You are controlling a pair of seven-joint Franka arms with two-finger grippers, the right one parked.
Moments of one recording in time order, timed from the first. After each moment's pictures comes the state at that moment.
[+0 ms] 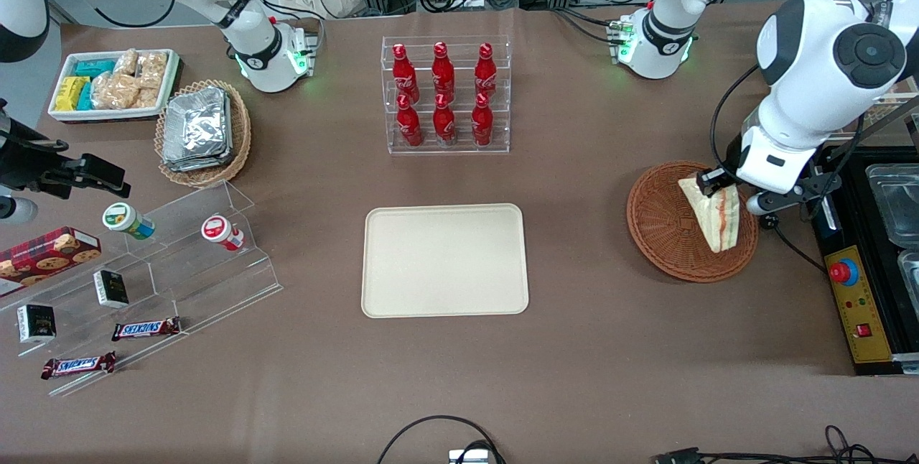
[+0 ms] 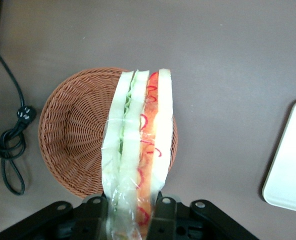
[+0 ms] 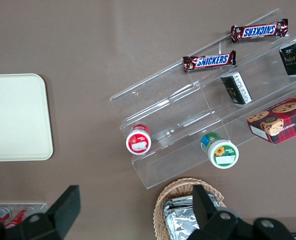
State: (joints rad) arm -0.05 -0.07 -0.11 -2.04 0.02 1.97 -0.42
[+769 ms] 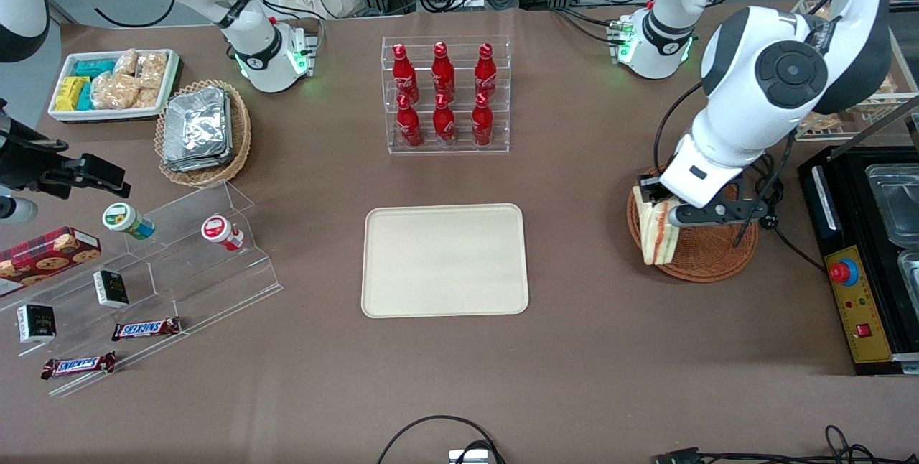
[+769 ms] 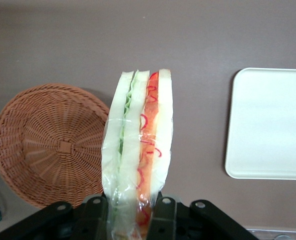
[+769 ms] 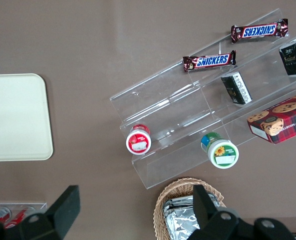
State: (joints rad) arm -0.06 0.09 -0.28 -1.82 0.02 1.90 -0.38
